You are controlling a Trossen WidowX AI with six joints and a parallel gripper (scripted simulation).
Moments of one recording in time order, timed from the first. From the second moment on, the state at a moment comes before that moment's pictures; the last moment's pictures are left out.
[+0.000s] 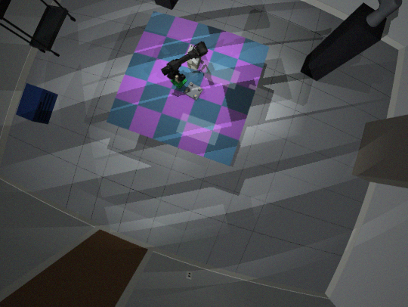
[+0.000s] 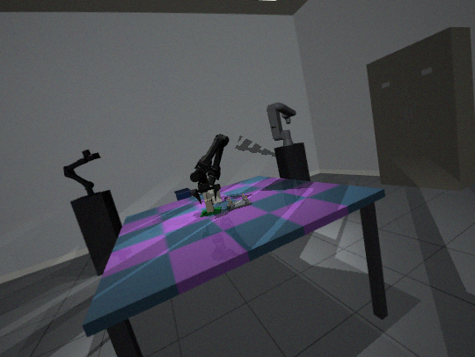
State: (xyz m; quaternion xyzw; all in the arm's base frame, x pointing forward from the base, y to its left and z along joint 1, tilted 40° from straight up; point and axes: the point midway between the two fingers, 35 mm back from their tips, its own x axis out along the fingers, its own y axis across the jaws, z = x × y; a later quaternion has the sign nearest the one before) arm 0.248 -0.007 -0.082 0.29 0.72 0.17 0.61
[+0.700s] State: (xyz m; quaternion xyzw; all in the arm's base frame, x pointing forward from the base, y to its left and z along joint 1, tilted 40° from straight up) arm 0.242 0.013 -0.105 0.29 0.72 0.17 0.60
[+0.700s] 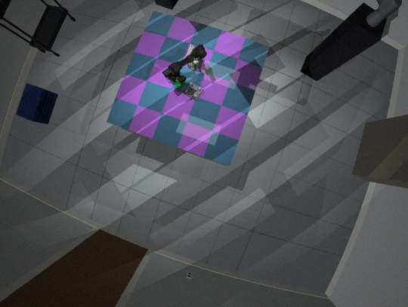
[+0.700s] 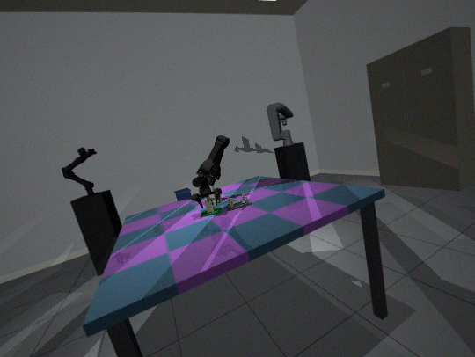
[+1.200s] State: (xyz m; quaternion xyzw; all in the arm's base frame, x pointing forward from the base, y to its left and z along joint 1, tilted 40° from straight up) arm 0.239 0.015 -0.107 0.29 0.72 0.17 0.60
